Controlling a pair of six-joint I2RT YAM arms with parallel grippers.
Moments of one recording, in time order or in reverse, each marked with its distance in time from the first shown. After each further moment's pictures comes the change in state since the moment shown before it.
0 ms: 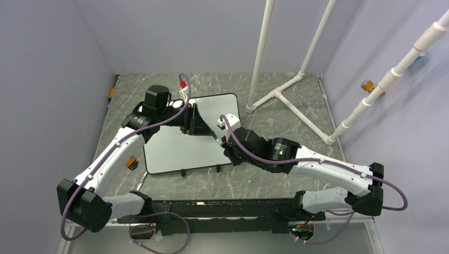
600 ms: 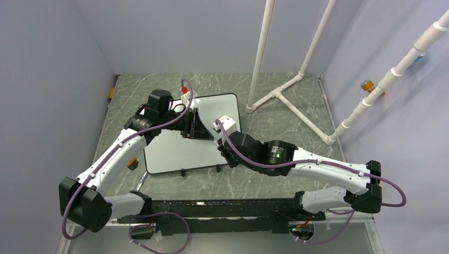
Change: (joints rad) left arm -0.003 0.000 -0.077 0.006 0.001 -0.018; right arm 0.068 0.026 0.015 0.012 0.082 -0.012
